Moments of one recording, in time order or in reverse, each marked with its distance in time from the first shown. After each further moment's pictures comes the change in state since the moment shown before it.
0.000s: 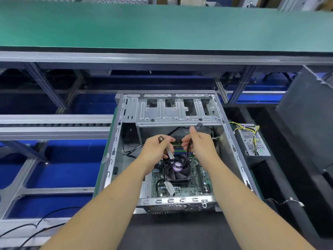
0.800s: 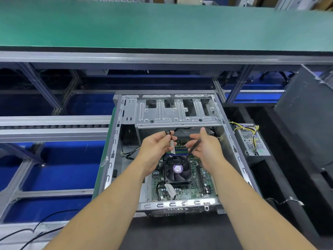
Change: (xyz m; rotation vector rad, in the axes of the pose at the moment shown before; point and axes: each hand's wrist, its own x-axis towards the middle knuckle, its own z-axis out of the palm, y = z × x) left_hand 0.003 0.005 0.001 -0.402 -0.051 0.027; right_hand 0.005 0.002 -0.007 0.365 0.065 0.251
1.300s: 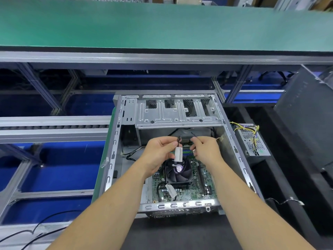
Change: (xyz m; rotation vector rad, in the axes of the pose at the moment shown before) left_hand -0.001 -0.005 0.001 0.039 -0.101 -0.068; right_hand 0.013 0.012 -0.003 -0.529 0.096 -0.154
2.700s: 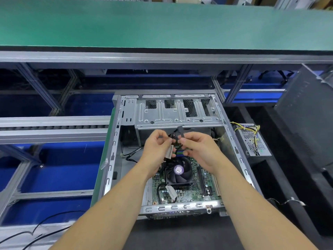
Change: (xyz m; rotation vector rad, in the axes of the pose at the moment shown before) left_hand 0.007 -0.002 -0.002 0.117 0.163 0.104; right_hand -0.021 -0.022 -0.007 0.612 -0.505 -0.095
